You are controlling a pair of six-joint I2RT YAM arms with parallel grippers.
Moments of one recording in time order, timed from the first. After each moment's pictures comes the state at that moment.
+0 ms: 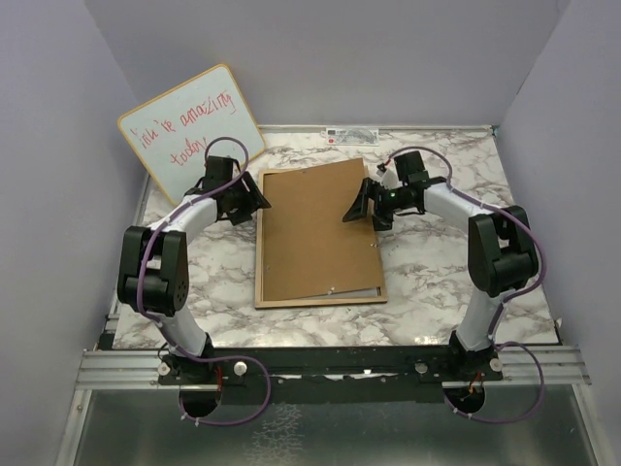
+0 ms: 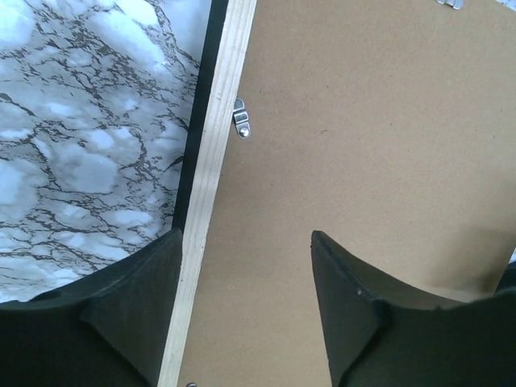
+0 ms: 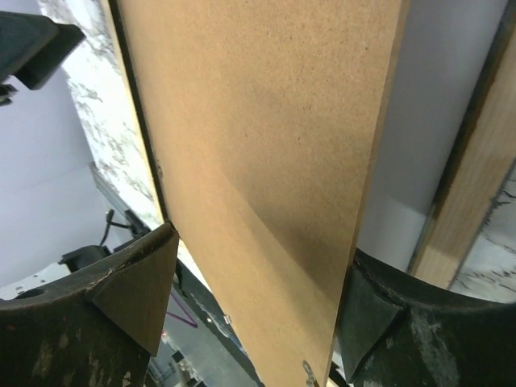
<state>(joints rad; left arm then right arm) -0.14 1.70 1.09 -0.26 0.24 -0.66 0.28 1.86 1.23 -0.36 -0.70 0.55</state>
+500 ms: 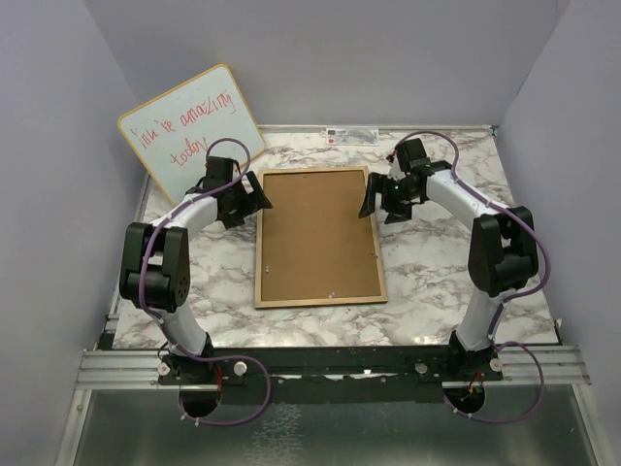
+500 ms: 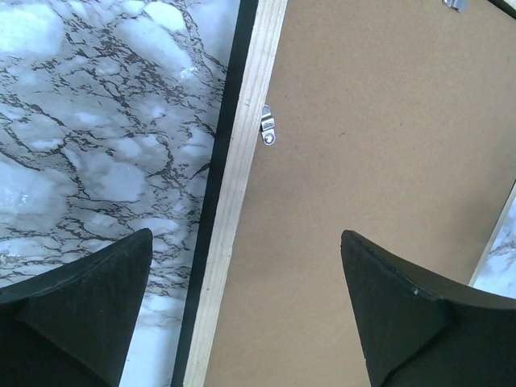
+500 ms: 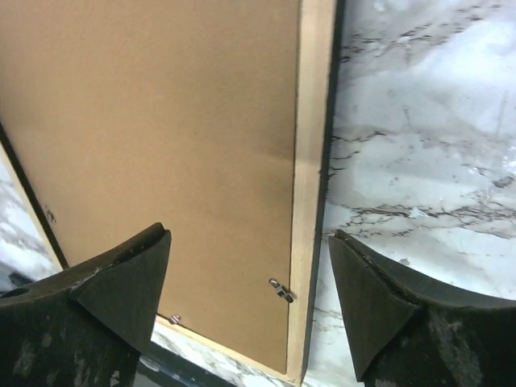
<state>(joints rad) -0.13 1.73 1.11 -0.28 0.22 -0.61 0.28 1.86 1.41 -0.67 -0.35 0.37</state>
